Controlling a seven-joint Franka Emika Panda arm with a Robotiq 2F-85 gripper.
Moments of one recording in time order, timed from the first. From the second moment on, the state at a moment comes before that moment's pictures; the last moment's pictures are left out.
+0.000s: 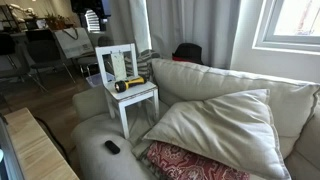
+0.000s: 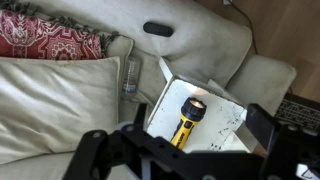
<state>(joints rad) 0.11 -0.39 -0.03 -2.56 0.15 2.15 -0.20</state>
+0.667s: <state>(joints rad) 0.16 -0.29 -0.01 -2.56 0.30 2.30 -0.23</state>
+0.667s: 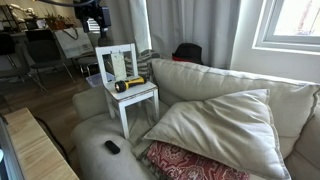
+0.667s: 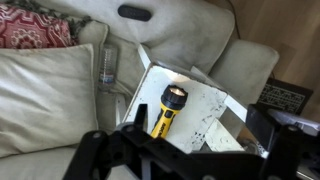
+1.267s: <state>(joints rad) 0.18 0.12 0.09 -2.45 0.37 2.81 -0.22</state>
